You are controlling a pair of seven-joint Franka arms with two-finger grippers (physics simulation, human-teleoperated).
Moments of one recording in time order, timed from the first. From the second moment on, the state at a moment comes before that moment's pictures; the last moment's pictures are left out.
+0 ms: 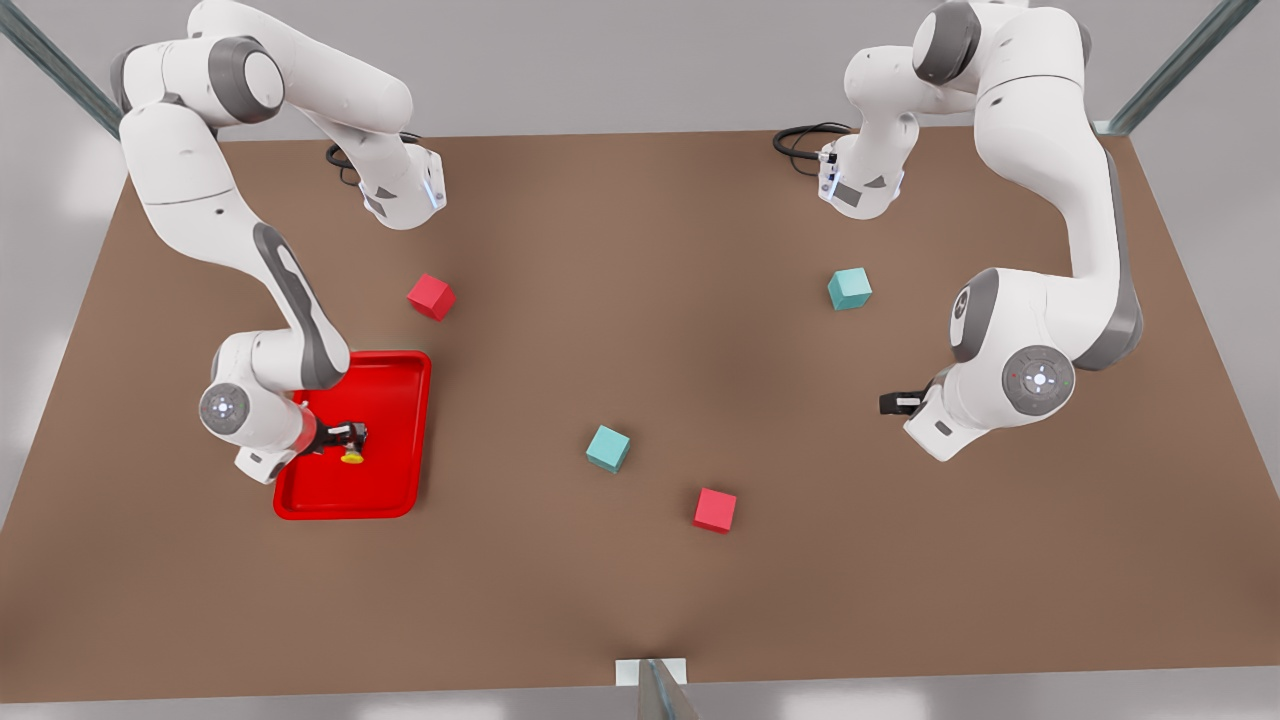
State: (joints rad) left arm -0.10 0.45 -0.10 -1.37 0.08 1.57 -0.18; right arm -0.38 0.53 0.31 -1.97 -0.23 2.35 -0.15
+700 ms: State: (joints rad) left arm -0.10 0.45 -0.10 -1.37 0.08 1.57 -0.18; right arm -0.34 0.58 0.32 -1.96 -0.24 2.32 -0.06
